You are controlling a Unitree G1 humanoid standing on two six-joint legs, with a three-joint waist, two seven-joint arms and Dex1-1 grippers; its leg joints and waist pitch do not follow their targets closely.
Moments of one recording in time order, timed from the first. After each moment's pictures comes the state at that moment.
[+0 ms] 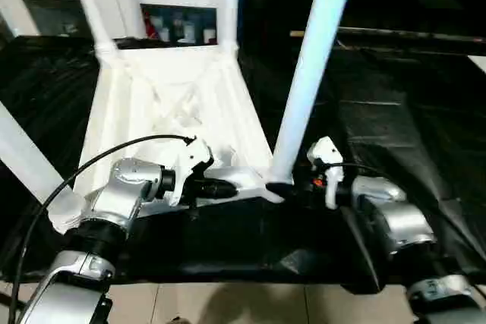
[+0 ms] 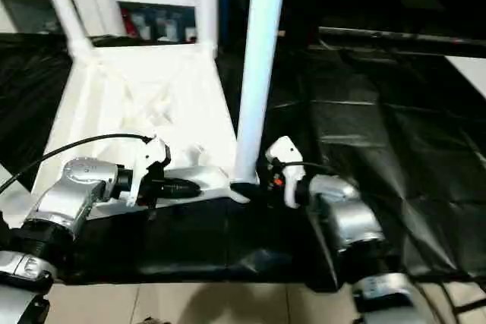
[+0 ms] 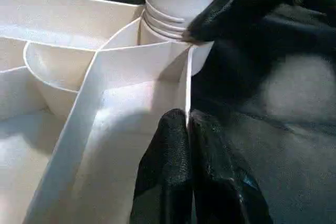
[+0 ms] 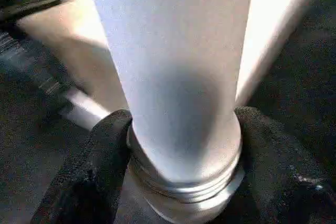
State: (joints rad) left arm -0.60 0.28 -0.14 0.66 0.00 0.17 -1.14; right arm -0.46 -0.20 0.06 0.60 0.14 0.12 0.76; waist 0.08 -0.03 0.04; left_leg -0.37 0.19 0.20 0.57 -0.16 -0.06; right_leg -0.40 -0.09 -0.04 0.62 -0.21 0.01
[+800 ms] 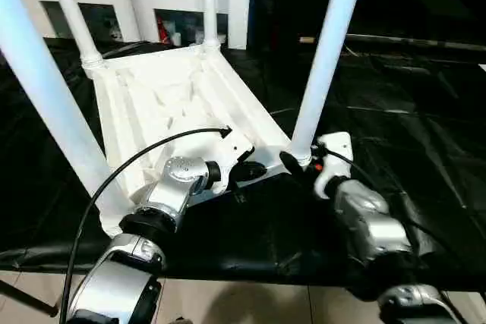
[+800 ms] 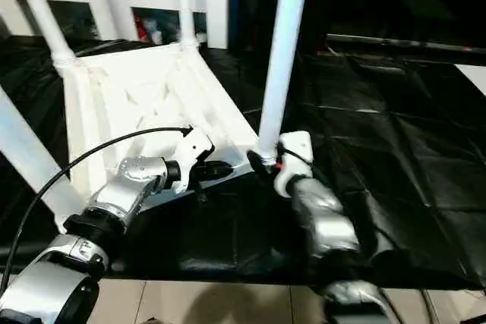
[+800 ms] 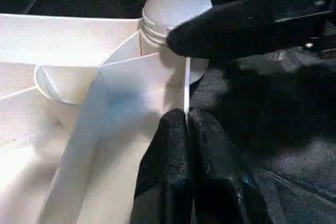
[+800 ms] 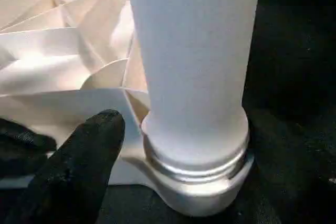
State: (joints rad) left arm -0.69 0.11 -0.15 0.83 0.07 0.03 -0.87; right arm -0.40 -0.14 -0.04 0.53 0.14 0.13 0.50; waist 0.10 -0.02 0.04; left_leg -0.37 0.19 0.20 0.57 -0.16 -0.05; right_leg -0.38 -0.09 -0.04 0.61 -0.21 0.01
